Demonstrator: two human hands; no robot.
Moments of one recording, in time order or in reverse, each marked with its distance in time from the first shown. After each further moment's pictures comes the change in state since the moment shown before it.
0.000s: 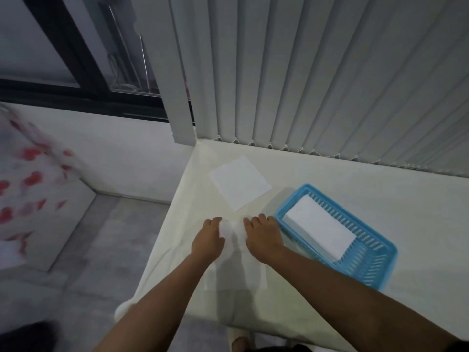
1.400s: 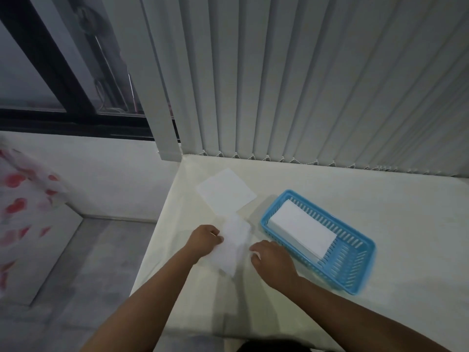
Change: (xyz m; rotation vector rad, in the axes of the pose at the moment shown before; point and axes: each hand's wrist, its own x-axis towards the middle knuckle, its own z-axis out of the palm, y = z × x) left_hand 0.005 0.035 -0.028 -0.357 -0.162 -0.141; right_hand -0.073 0.027 -0.003 0.538 0.106 0.157
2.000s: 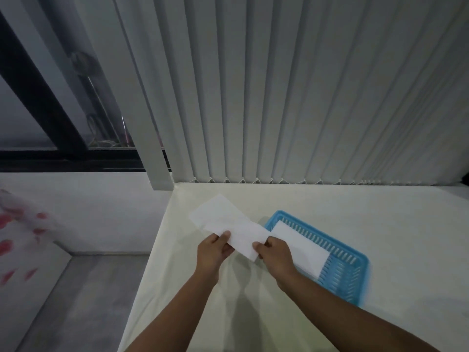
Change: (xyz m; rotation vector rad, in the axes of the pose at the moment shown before) left_hand -0.023 0.058 0.024 -1.000 0.059 0.082; right_hand 0.023 -0.016 -0.059 0.975 0.222 0.474
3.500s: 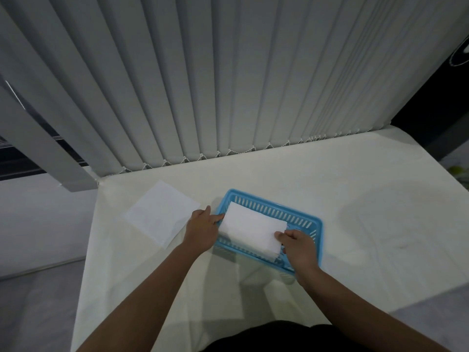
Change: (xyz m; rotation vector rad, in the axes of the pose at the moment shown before) left_hand 0.083 -0.039 0.077 1.683 -0.446 0.430; right_hand 0.022 0.068 -0.107 0.176 0.417 0.249
